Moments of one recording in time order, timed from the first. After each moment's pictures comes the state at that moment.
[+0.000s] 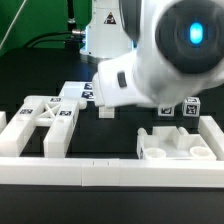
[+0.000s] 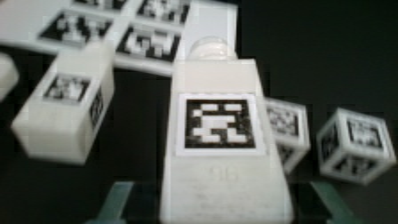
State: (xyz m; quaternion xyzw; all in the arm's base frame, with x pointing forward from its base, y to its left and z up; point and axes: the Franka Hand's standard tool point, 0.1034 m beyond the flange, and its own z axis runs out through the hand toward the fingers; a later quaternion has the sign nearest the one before) arm 0.514 0.051 0.071 -0.88 -0.07 0.46 0.06
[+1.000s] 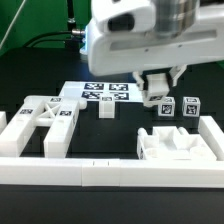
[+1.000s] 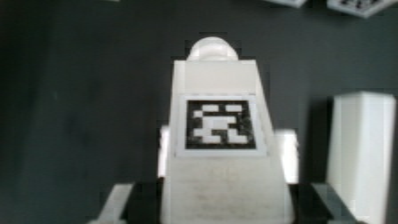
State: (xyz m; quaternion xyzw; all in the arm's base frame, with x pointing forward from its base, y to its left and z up) arm 0.590 0.056 0.122 -0.99 -0.06 0.11 0.05
